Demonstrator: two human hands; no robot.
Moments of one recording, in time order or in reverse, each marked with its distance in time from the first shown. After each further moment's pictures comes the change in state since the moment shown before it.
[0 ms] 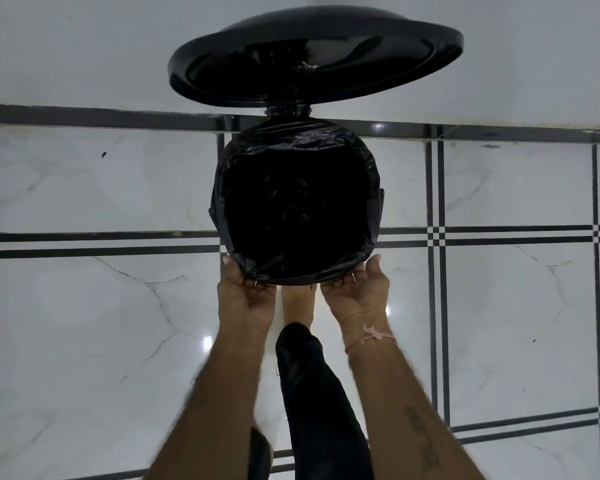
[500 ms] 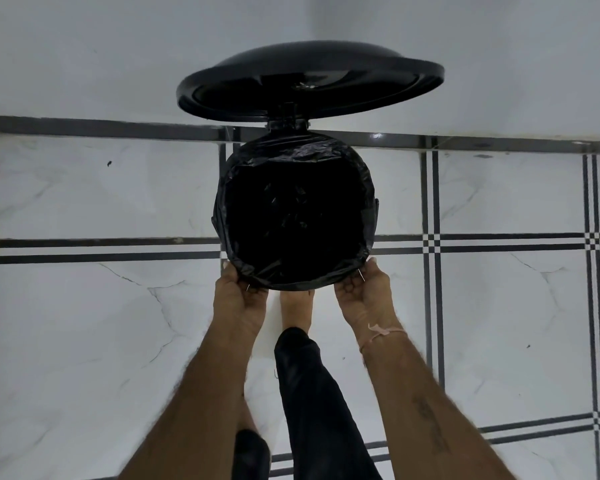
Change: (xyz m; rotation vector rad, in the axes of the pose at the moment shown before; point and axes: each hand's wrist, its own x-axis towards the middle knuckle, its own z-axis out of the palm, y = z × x) left_hand 0.003 0.013 0.007 0.150 0.007 -0.030; right_hand 0.010 -0.021 -0.002 -0.229 0.032 -0.093
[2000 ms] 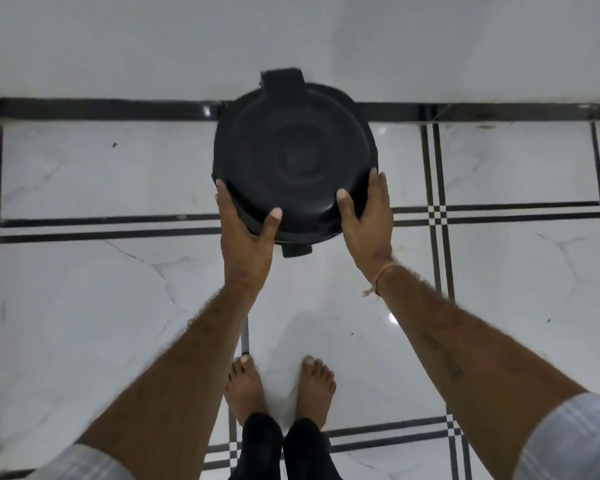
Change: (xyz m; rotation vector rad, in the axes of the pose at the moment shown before) left_hand -0.012 -0.024 -0.021 1.075 -0.177 0.962; right_hand 0.011 0.006 -0.019 -1.139 -0.209 -1.122
